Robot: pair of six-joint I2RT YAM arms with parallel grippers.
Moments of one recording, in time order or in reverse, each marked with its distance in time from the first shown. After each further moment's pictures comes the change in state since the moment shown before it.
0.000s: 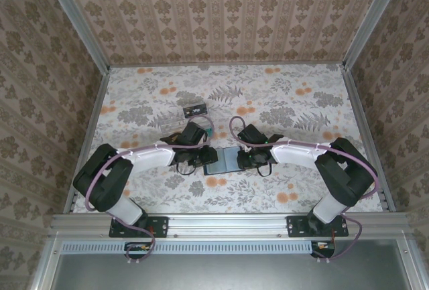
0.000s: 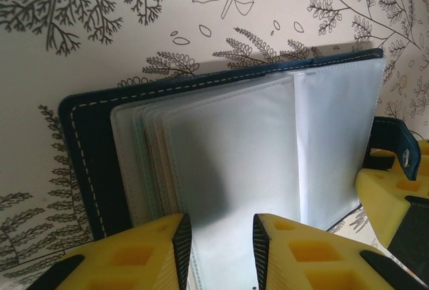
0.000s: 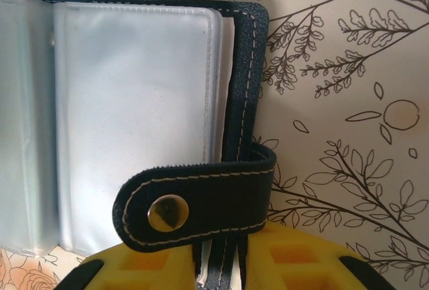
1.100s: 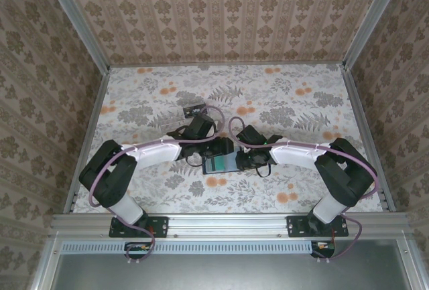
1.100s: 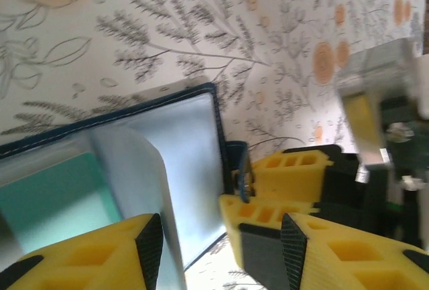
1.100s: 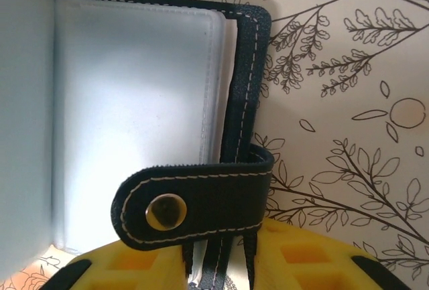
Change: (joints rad) left arm -0.045 0.051 0.129 0.103 0.114 0.018; right arm 0.016 0.000 -0.001 0.008 0.021 0.020
